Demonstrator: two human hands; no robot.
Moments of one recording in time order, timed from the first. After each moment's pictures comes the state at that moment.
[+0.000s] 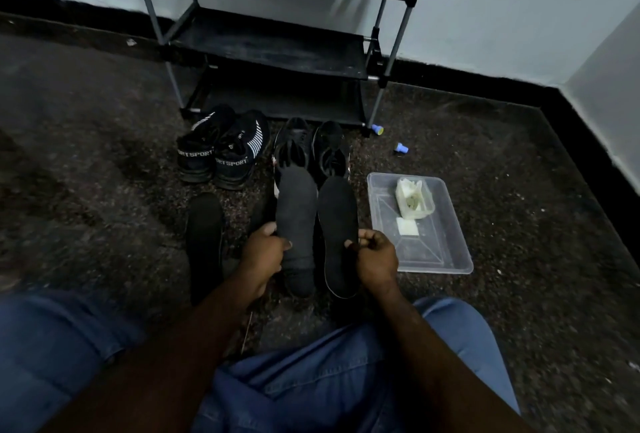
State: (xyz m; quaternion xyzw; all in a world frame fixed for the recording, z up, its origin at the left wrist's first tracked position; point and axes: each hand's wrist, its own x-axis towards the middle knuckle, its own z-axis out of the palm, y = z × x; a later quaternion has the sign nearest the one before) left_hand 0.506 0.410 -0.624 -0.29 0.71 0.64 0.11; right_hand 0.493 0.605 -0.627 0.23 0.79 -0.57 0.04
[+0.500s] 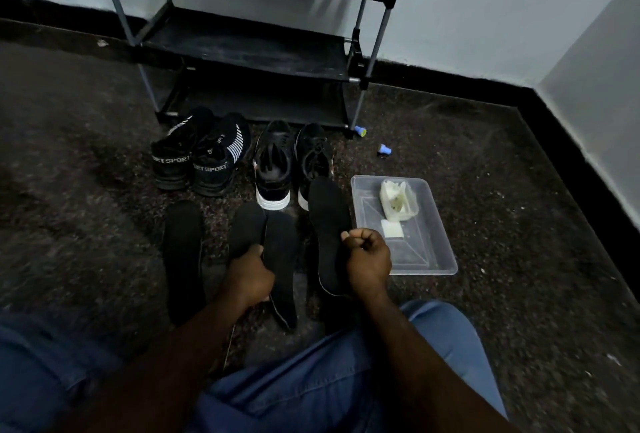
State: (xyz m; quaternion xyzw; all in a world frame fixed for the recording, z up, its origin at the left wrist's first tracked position) left_hand 0.514 0.408 -0.658 -0.25 0.87 0.40 0.17; right_hand 0.487 0.610 -0.623 0.24 0.76 -0.60 -0.05
